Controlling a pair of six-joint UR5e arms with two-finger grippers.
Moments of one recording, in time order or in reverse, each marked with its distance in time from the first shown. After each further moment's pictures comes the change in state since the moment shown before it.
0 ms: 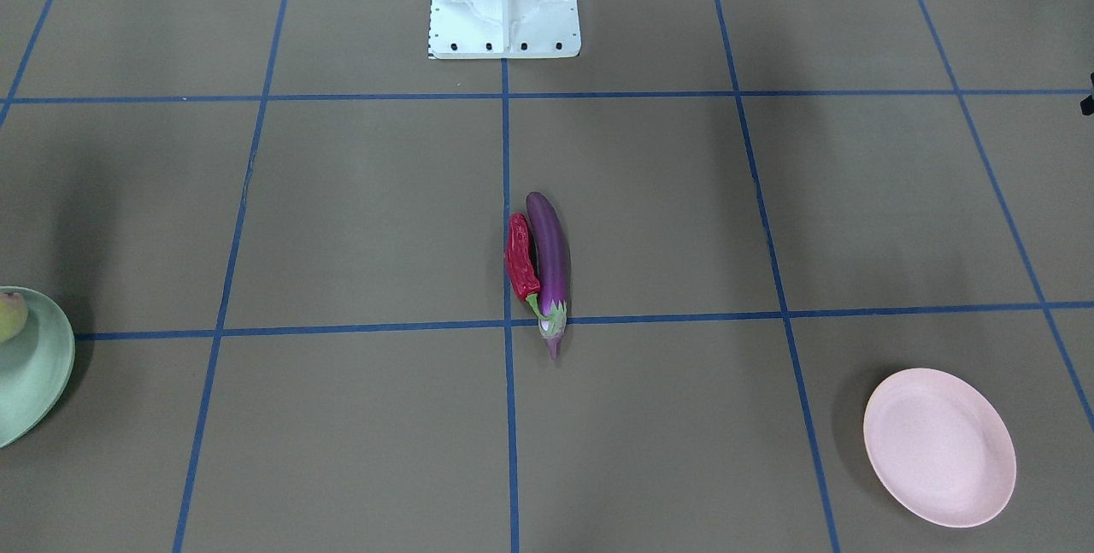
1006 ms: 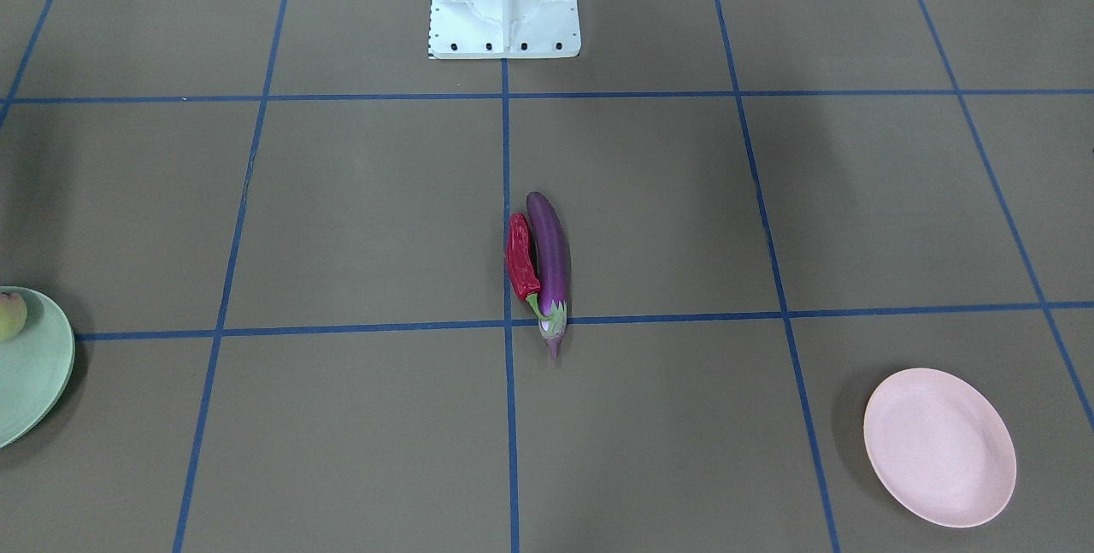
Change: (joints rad) left arm 0.048 -0.242 0.025 -0.076 -0.004 -0.119; right arm 0.258 -0.338 0.395 -0.142 0.174 -0.082
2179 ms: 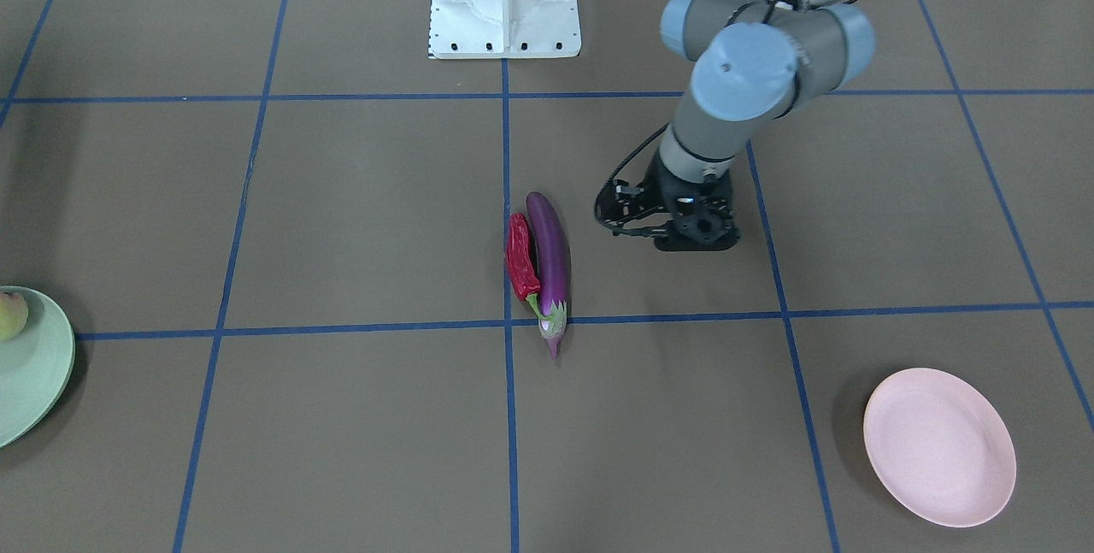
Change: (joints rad) left arm 0.773 -0.642 0.264 -0.017 0.284 -1.156; right arm 0.013 -0.082 0.067 0.004 -0.003 -0.017
